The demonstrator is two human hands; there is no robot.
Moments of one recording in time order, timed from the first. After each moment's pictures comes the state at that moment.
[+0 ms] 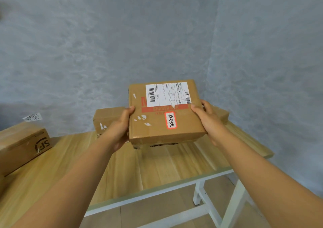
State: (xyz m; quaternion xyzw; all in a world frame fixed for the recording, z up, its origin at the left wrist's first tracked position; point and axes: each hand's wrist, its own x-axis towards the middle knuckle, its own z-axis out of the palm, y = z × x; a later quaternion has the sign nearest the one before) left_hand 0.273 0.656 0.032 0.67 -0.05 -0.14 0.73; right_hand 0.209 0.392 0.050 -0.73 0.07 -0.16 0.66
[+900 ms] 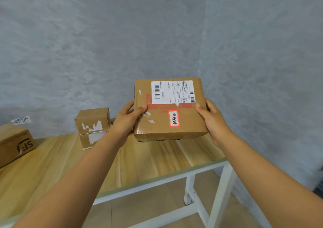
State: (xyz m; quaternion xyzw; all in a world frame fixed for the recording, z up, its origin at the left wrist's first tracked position) left_hand 0.234 0.567 0.051 0.68 -0.10 -0.04 0.72; right_hand 0.159 0.314 0.054 -0.71 0.06 -0.22 0.67
